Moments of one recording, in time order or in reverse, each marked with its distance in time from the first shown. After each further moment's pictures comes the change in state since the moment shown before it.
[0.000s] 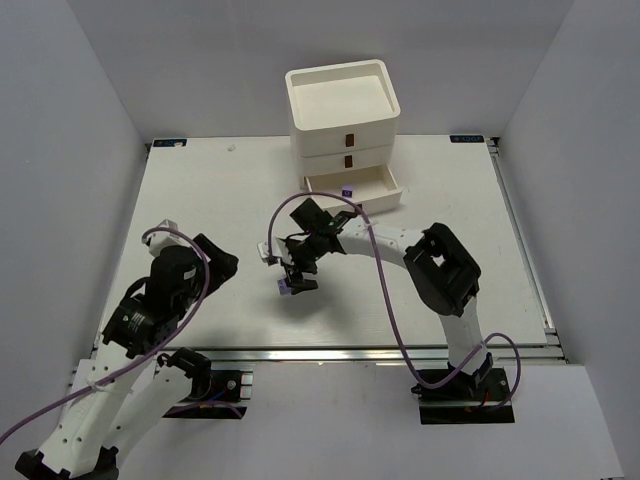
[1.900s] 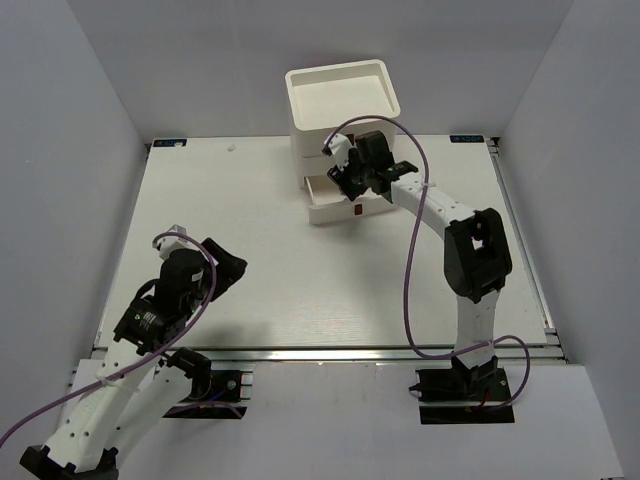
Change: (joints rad) left arm 0.000 -0.016 -0.105 0.068 0.050 -0.060; right arm -0.368 -0.034 0.175 0.164 0.560 0.466
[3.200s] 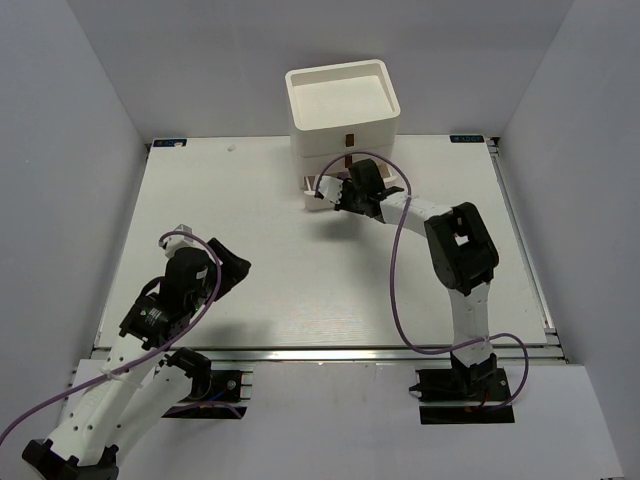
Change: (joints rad) left arm 0.000 0.025 -0.031 0.043 0.027 0.008; right arm 0.012 0.079 -0.197 0.192 0.018 -0.483
